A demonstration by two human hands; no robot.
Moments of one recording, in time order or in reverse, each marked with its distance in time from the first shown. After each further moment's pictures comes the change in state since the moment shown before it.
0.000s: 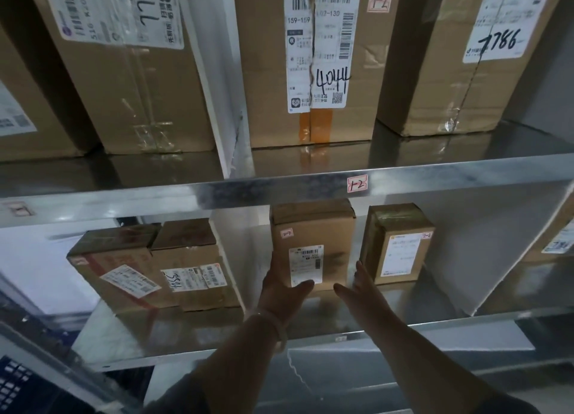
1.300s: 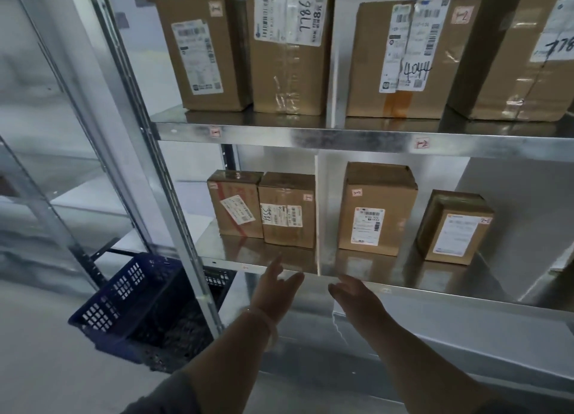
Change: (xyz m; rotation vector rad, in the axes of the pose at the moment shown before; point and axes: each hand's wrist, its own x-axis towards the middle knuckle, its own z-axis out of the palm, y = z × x) left_hand -0.192 -0.043 -0.082 -0.096 0.239 -0.210; right_hand -0.180 -0.021 0.075 -0.201 -0.309 -0.132
